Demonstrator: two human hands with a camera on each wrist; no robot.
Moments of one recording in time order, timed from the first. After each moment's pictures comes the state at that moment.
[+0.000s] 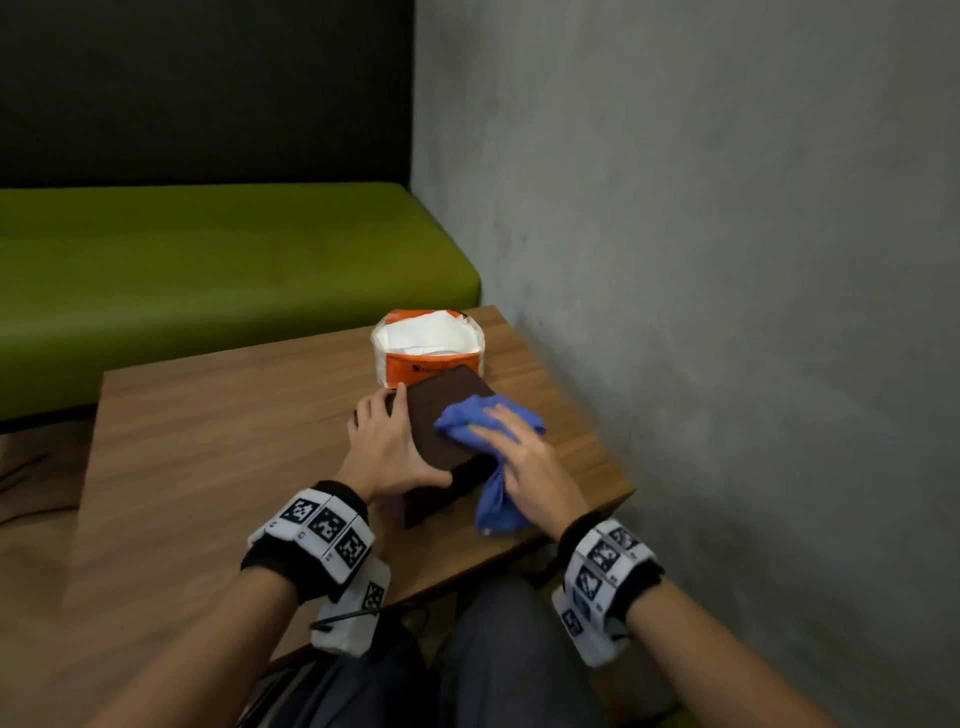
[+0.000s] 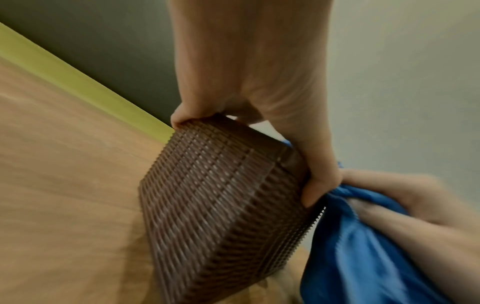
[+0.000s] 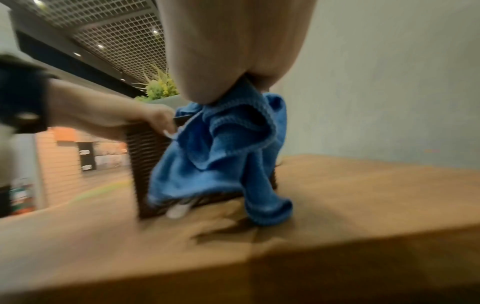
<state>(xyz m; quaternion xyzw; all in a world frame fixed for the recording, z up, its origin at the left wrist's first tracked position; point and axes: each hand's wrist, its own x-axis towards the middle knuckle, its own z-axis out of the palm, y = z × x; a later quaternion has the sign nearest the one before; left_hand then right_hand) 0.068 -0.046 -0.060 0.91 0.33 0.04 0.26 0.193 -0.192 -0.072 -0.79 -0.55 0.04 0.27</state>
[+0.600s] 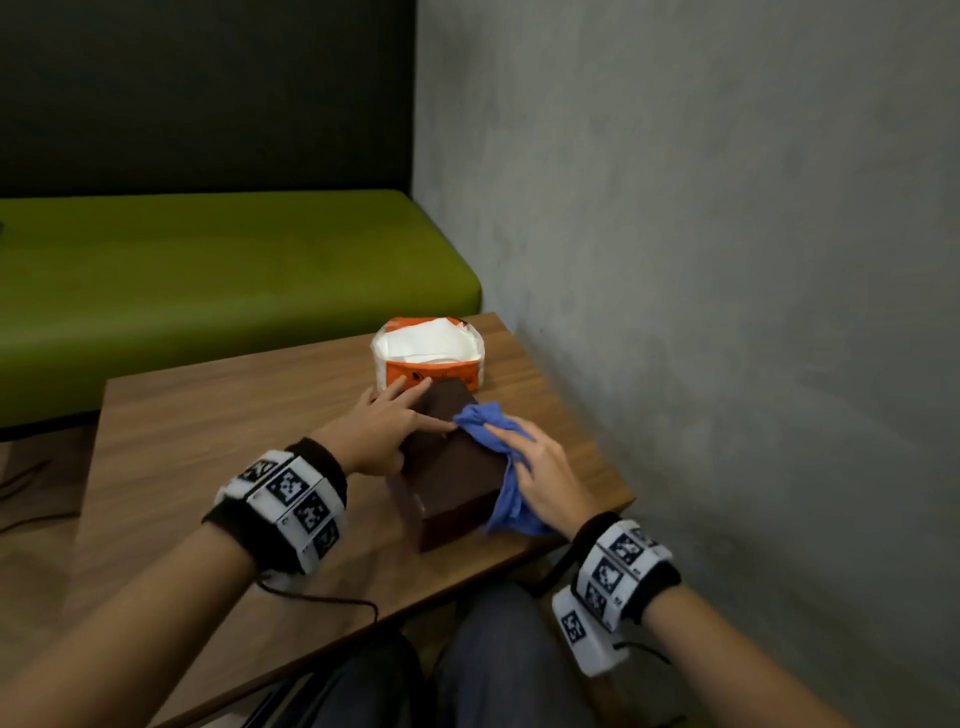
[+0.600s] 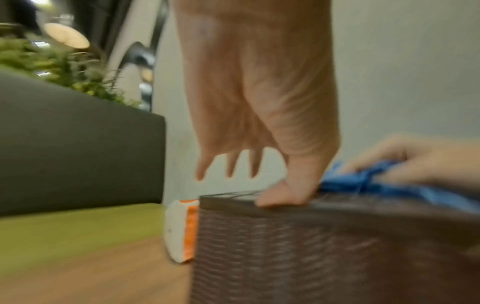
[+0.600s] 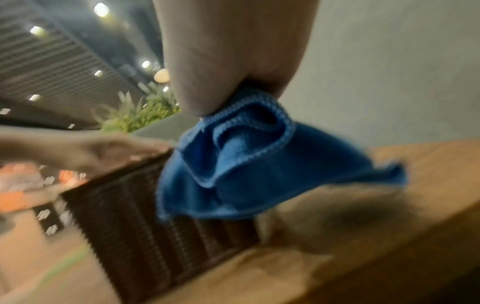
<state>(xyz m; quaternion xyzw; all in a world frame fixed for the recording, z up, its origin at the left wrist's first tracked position) 0.071 -0.022 -0.022 0.97 0.15 -0.12 0.13 0.201 -0.199 -0.058 -0.79 -0.51 0.08 0.31</state>
